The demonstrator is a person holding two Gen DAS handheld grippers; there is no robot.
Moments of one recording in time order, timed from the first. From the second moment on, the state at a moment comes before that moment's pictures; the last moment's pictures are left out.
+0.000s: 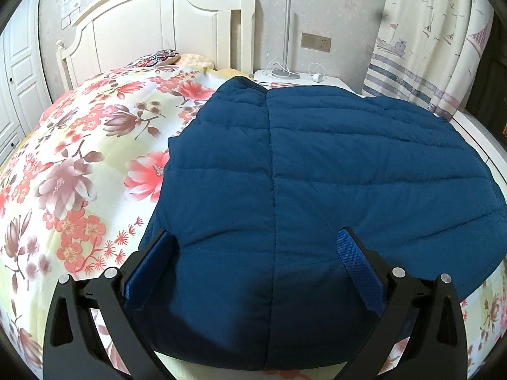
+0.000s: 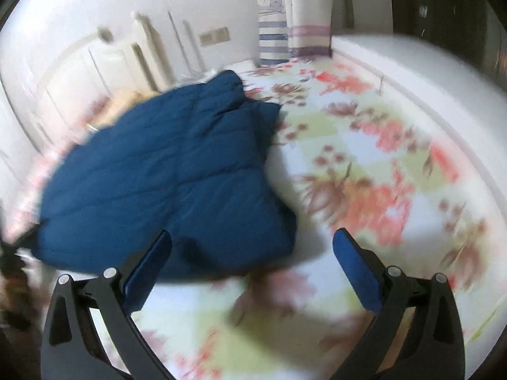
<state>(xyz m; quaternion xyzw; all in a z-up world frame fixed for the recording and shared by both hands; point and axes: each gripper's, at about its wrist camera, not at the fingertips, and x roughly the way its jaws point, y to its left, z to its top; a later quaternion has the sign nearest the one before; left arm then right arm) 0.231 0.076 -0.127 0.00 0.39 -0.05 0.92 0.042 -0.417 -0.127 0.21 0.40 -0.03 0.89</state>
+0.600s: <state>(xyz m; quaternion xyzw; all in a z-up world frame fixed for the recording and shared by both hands) 0.233 0.075 -0.129 0.00 0.39 -0.05 0.92 0.147 -0.377 -0.157 0.38 0.35 0.03 0.85</state>
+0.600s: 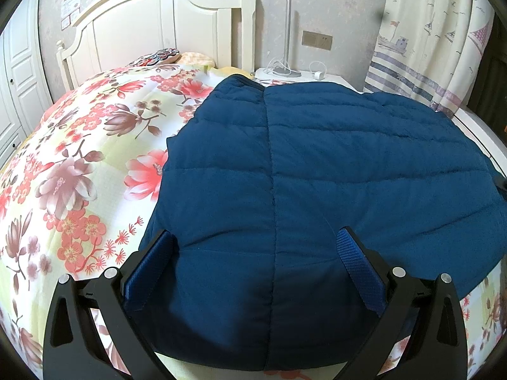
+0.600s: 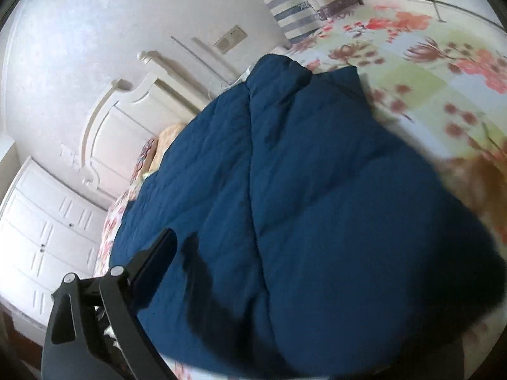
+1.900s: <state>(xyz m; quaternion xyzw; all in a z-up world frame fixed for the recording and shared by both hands) 0.164 -0.125 -0.089 0.17 0.36 -0.23 0.89 -0.013 -0.426 -0.095 0.35 0.24 0.03 0.90</state>
